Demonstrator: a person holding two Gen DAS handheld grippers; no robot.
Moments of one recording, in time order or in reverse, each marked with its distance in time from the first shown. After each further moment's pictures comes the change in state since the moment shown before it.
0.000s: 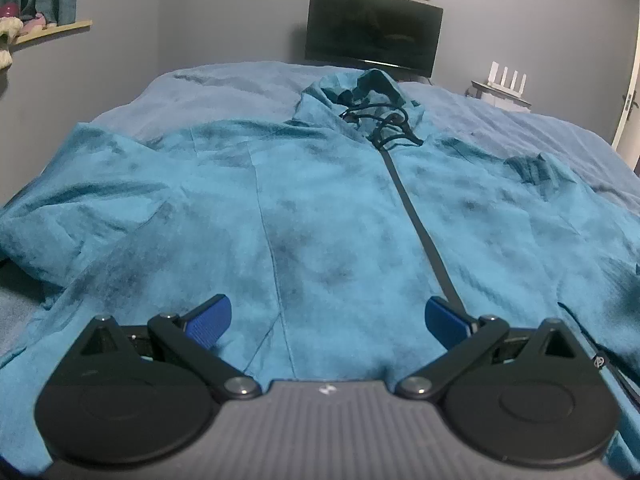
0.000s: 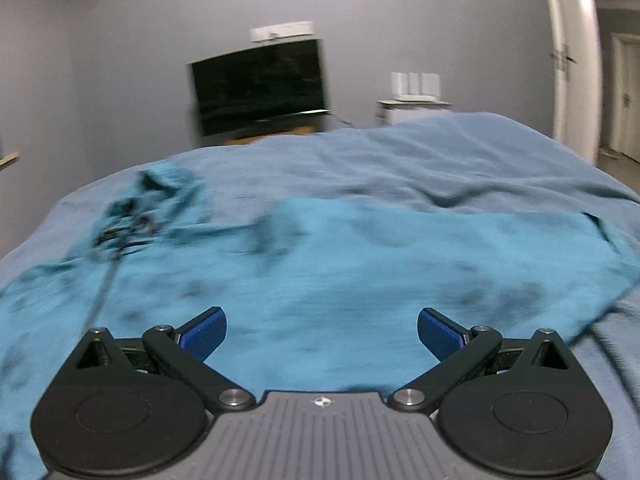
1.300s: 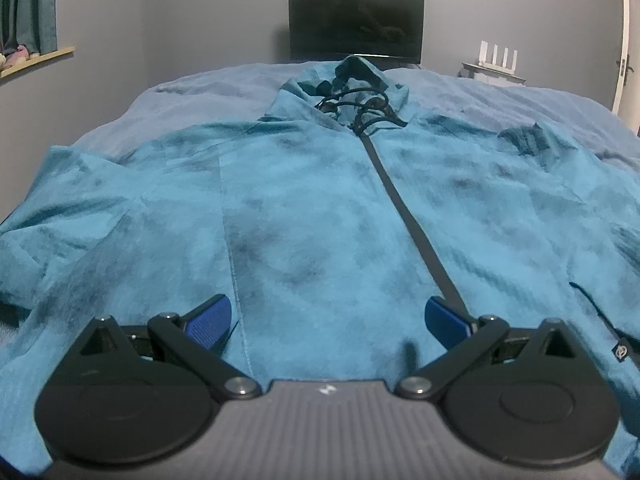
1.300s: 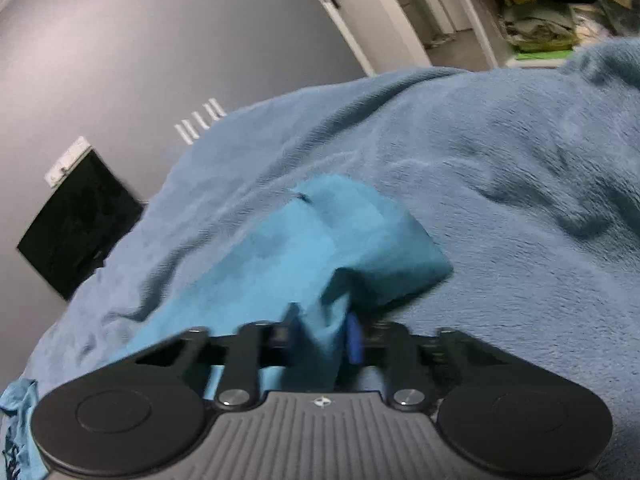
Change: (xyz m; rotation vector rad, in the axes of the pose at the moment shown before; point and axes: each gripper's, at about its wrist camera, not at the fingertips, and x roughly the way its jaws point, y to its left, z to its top) left arm 0.029 -0.034 -0.006 0.100 0.001 0.028; right arm 0.148 -0.357 0.006 0.575 -0.100 -0.162
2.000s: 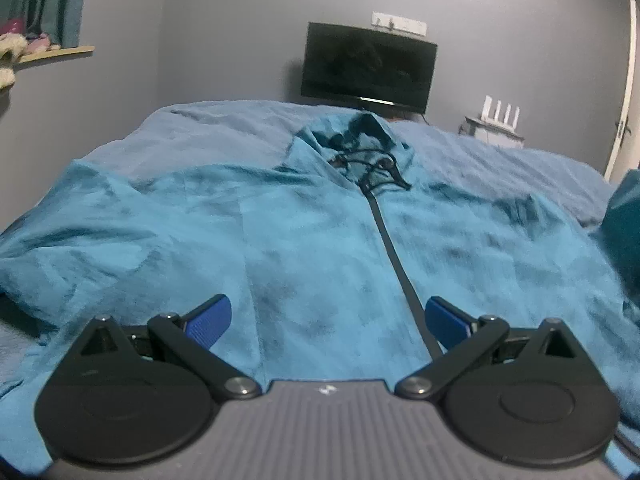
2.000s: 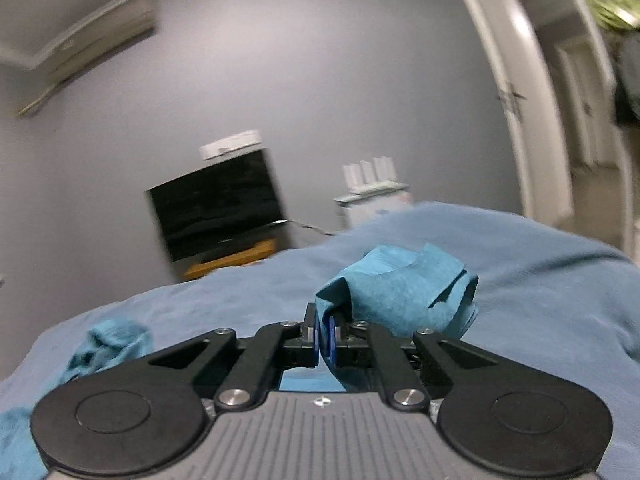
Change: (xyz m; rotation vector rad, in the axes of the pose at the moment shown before) left arm -0.039 0.032 0.022 -0.128 -0.121 -0.043; right arm -0.107 0.243 -0.042 -0.450 -0.163 0.320
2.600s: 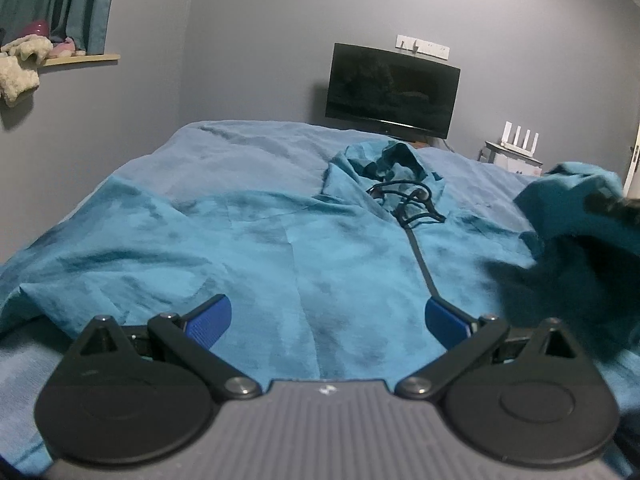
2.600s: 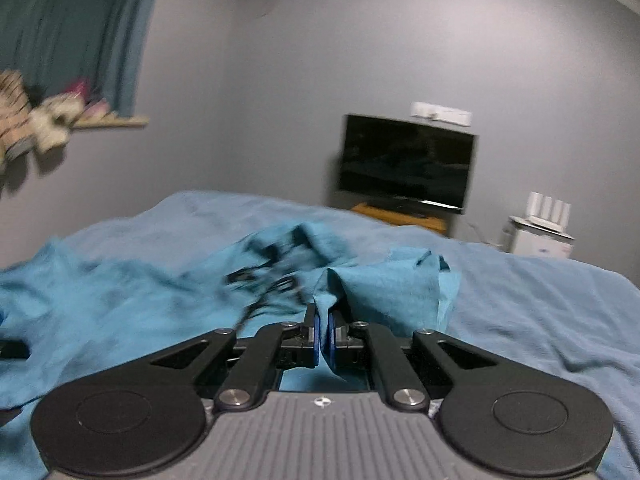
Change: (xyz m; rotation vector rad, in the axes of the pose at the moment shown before) left arm -0.015 0.040 0.015 -0.027 -0.052 0.048; right arm -0.026 0.355 -0.097 -0.486 0.138 0.335
